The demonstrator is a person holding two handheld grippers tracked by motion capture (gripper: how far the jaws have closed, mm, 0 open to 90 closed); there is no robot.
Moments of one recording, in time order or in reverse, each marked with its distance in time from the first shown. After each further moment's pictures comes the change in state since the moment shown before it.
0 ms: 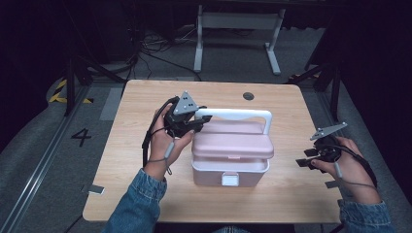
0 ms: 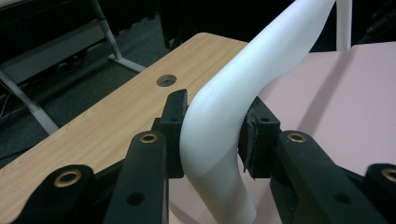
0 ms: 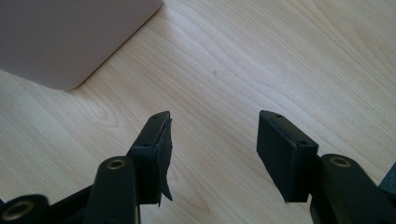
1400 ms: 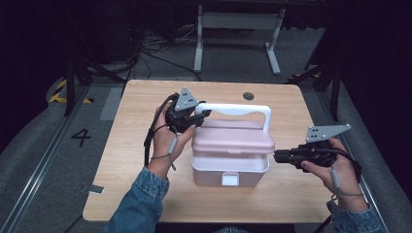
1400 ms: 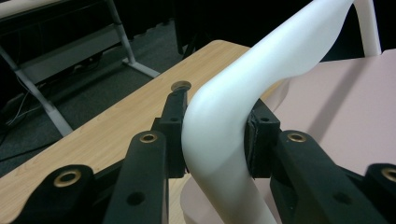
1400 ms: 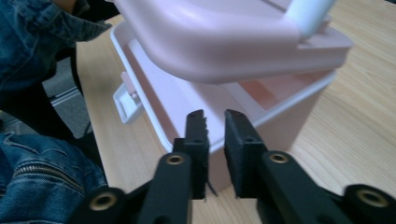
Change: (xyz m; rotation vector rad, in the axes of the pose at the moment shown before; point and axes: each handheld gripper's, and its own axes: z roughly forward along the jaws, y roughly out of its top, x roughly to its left) left arm 0.007 0.001 0.009 -0.026 0.048 -0.015; right arm 0.064 0.032 -0.029 -0.395 0.342 -0.159
